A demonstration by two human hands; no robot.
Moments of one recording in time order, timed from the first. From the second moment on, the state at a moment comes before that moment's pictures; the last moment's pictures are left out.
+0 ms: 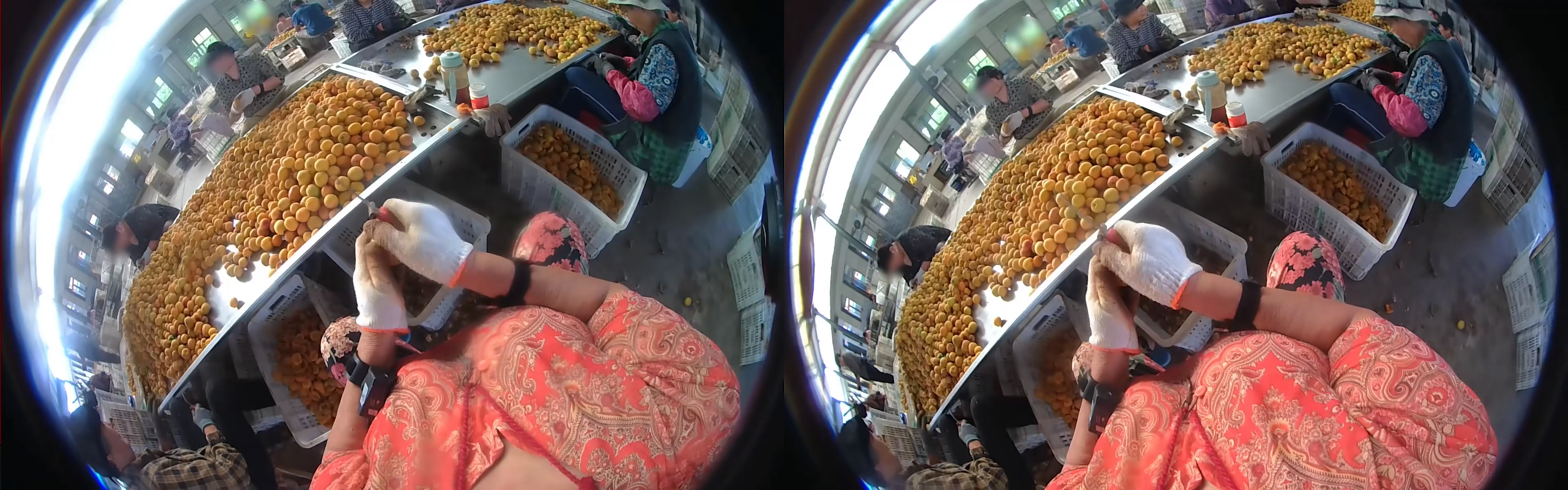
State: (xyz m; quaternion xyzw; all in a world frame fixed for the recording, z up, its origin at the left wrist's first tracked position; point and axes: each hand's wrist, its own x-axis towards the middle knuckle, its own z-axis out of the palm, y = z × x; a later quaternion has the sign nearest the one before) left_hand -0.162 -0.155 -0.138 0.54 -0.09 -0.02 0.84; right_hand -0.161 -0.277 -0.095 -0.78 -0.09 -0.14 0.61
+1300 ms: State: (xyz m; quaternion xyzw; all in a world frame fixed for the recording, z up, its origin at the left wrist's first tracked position) left_hand -0.185 -0.168 -0.122 0.31 0.13 -0.14 0.93; right_hand -0.164 -0.254 -0.105 -0.82 -0.16 -0.27 0.48
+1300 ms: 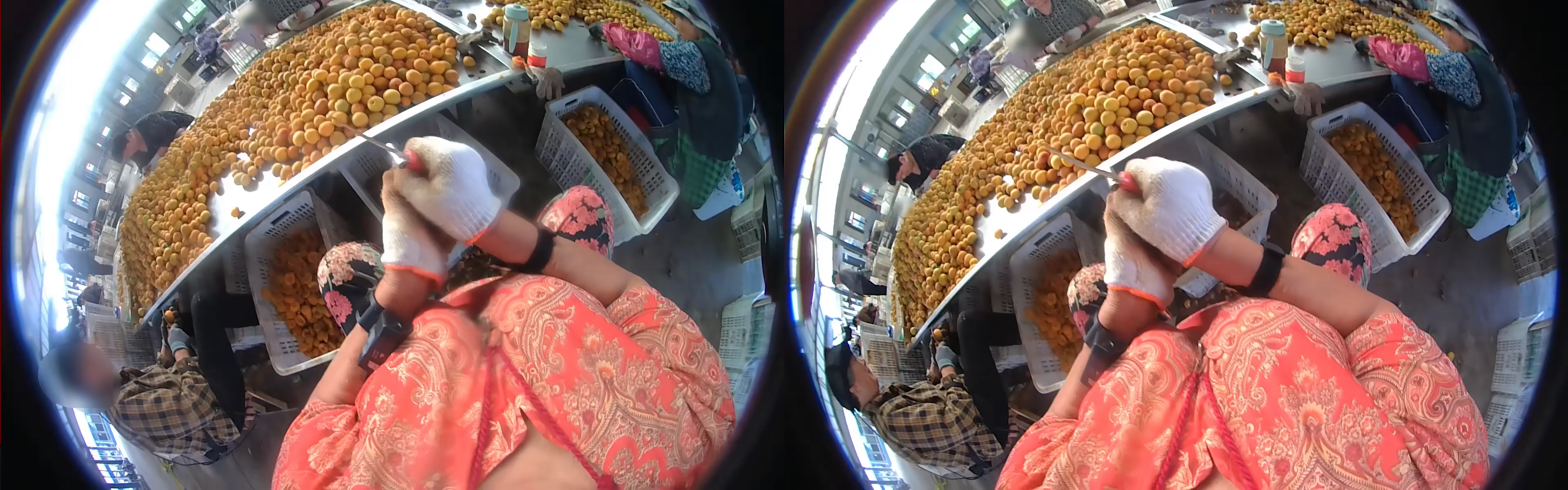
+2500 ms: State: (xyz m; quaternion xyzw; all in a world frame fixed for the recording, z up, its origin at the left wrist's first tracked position) left_hand -0.204 -0.166 -0.143 0.27 0.17 -0.16 0.93; right_hand -0.181 -0.250 -0.104 -0.83 -0.21 -0.21 0.47
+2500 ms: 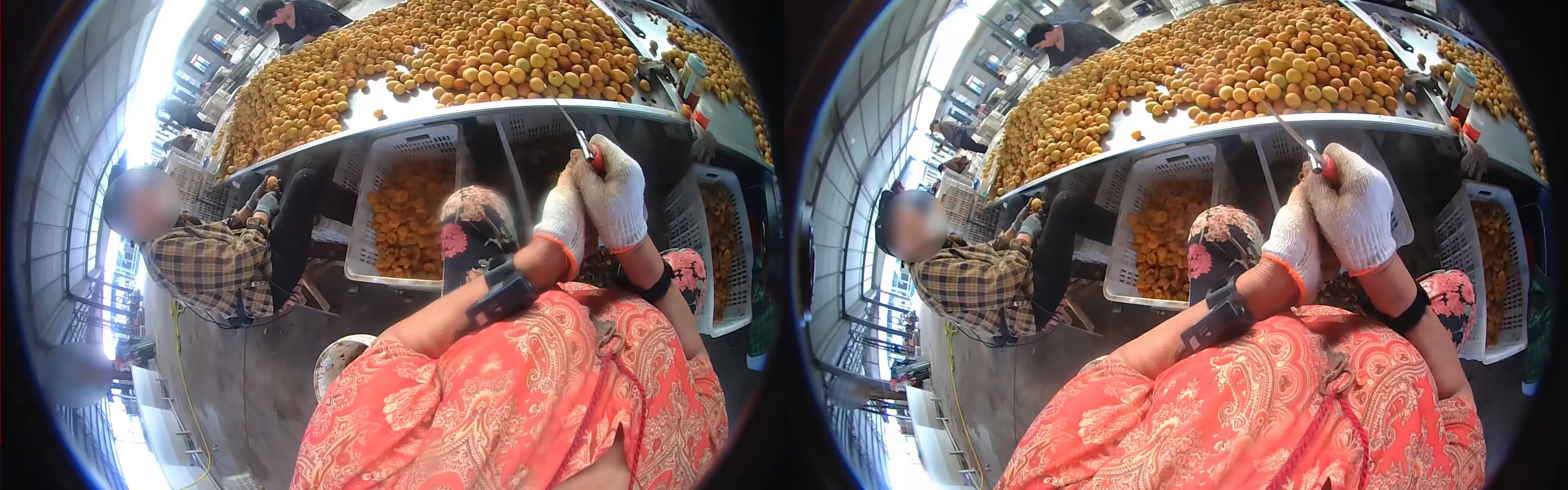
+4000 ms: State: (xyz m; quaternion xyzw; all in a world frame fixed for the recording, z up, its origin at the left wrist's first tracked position) left_hand -0.233 -0.147 -0.186 0.75 -0.22 -0.09 0.61; right_hand -0.171 -0.284 -0.145 -0.75 -0.43 -0.25 0.44
